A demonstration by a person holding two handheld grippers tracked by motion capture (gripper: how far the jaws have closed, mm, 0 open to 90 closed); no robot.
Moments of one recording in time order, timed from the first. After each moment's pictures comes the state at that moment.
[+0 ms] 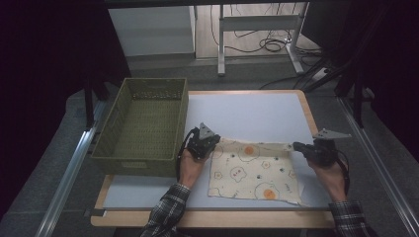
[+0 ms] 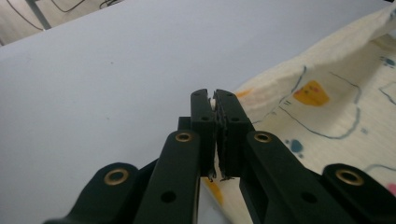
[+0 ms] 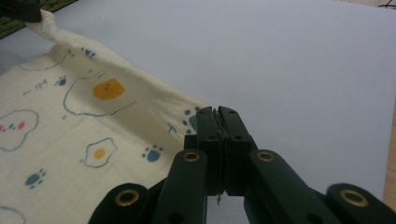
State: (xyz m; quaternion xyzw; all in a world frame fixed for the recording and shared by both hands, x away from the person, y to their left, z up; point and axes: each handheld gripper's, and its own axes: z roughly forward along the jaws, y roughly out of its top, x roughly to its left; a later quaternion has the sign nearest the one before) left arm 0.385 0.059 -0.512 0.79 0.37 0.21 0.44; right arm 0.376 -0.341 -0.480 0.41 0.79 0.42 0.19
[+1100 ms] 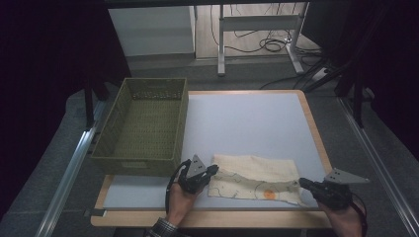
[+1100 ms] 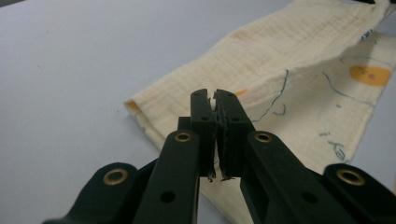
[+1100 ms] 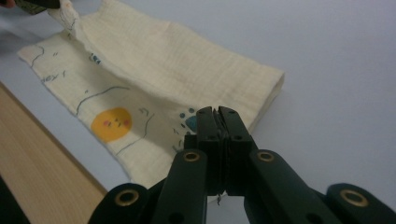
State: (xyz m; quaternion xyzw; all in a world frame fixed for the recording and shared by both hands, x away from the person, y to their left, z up) left arm 0.285 0.075 -0.529 0.80 0.31 0.18 0.48; right arm 0.261 -0.351 -0.495 0.38 0.80 0.42 0.17
